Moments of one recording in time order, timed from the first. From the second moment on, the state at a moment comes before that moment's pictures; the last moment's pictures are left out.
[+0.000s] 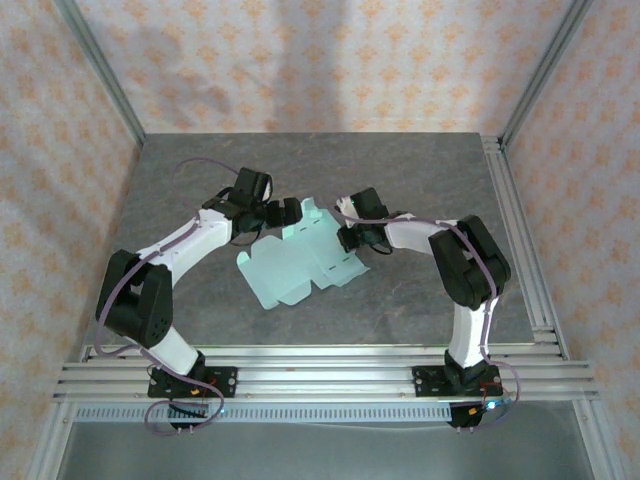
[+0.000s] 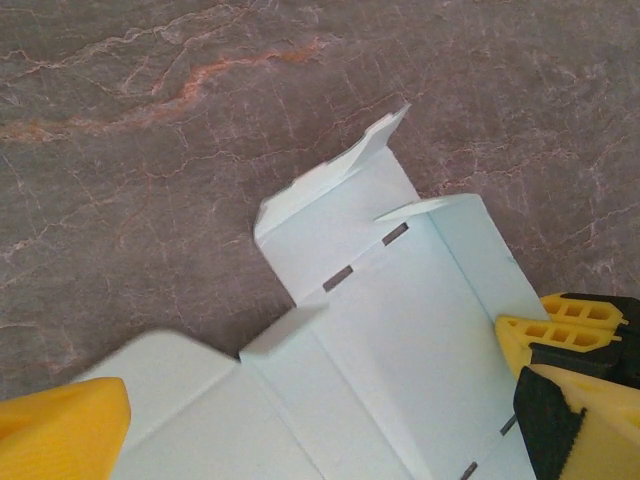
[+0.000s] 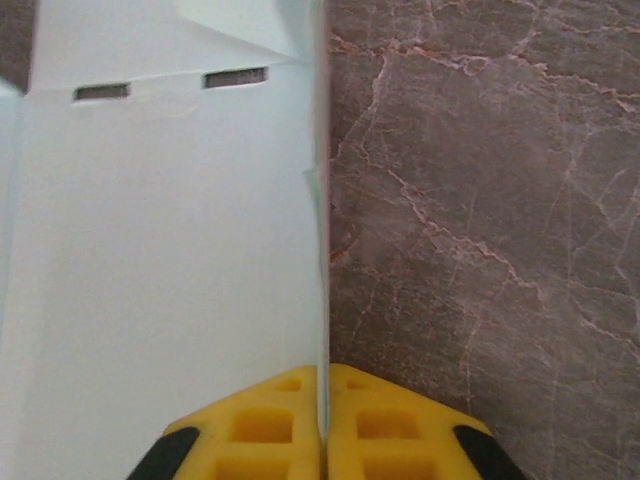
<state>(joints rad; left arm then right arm) -0.34 1.60 1.13 -0.43 0.08 -0.54 0.51 1.91 1.12 -0.17 -0.21 0.01</state>
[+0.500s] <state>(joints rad) -0.30 1.60 1.12 -0.41 0.08 -0.57 0.56 1.83 1.12 -0.20 -0.06 -0.15</state>
